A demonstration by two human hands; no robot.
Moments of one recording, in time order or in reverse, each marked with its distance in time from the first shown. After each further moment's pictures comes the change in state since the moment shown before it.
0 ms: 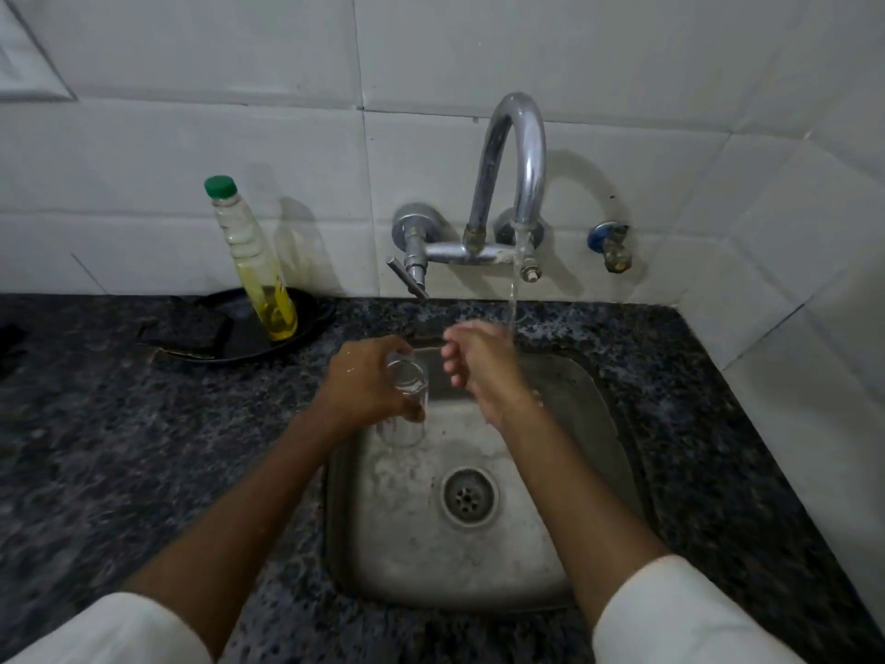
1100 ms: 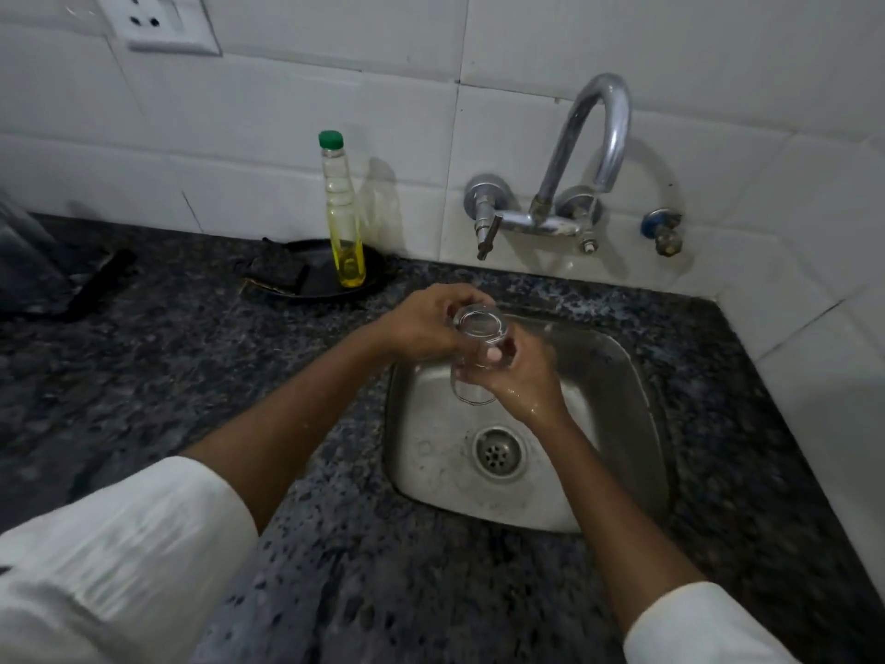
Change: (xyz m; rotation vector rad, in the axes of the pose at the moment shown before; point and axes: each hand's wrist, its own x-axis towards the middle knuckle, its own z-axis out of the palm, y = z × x) left_hand -0.052 0.015 -0.046 -0.409 -0.273 0.158; right_hand -0.068 0.056 0.008 -0.344 -0.046 -0.401
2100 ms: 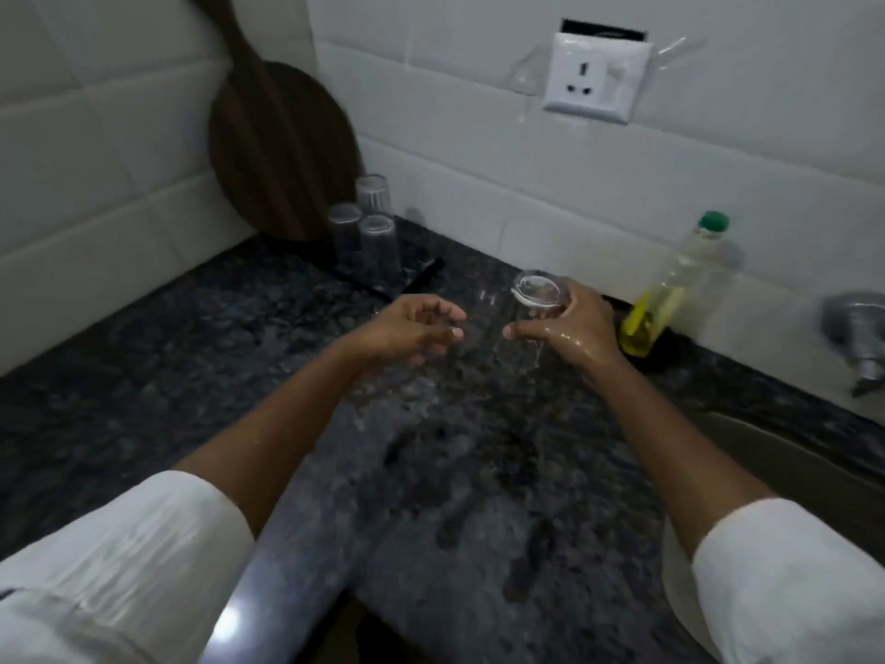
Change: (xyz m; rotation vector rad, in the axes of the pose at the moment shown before) left_hand -0.242 -0.154 -0.236 -0.278 0.538 -0.455; right_hand 0.065 -0.178 0.289 -0.138 -0.310 -0.251
